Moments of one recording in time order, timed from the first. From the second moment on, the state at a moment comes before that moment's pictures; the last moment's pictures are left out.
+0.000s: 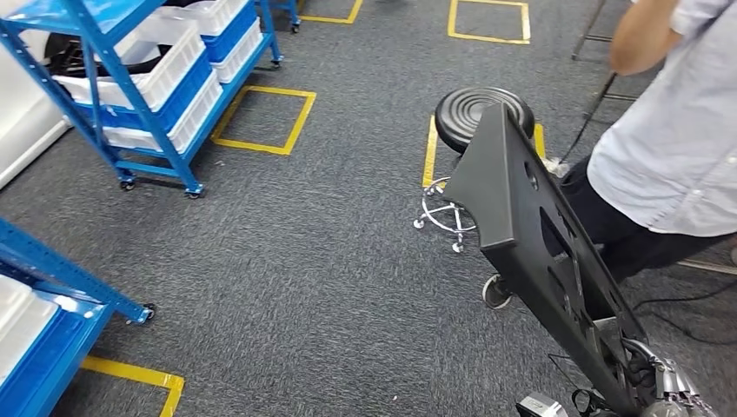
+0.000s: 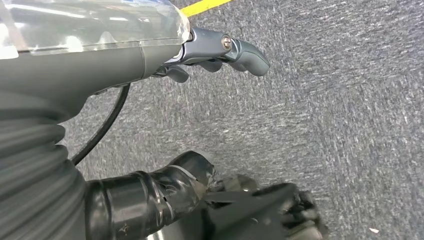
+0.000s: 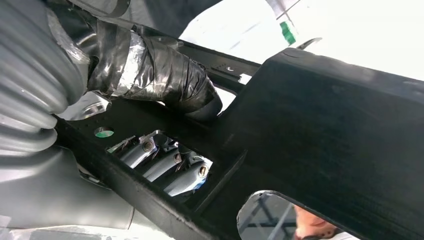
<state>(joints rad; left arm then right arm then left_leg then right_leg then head) -0.07 -0.22 1.07 -0.21 -1.28 0.36 -0.41 0.42 0.34 -0.26 -2.07 0.86 -0.69 -0.58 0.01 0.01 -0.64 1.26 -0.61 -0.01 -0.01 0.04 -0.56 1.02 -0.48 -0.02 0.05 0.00</state>
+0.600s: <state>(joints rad) -0.07 -0.22 1.07 -0.21 -1.29 0.37 -0.41 0.42 0.34 -0.26 -2.07 0.86 -0.69 -0.58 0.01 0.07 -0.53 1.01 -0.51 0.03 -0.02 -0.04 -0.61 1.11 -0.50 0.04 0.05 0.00</state>
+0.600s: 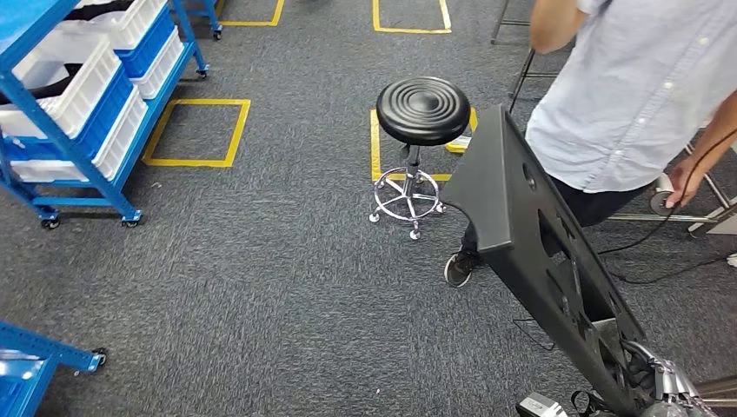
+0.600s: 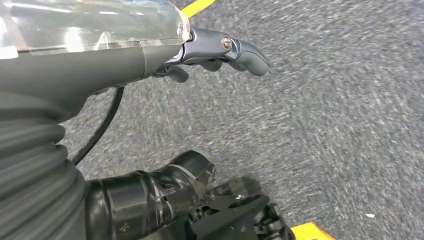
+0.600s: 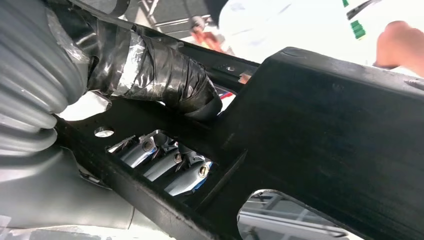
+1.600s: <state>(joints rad) -0.07 -0.22 1.08 -0.21 -1.28 0.36 -0.41 0.42 0.34 -0.26 -2.07 0.86 -0.69 -0.58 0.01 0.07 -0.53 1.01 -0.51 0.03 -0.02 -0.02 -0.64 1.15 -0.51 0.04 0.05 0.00</state>
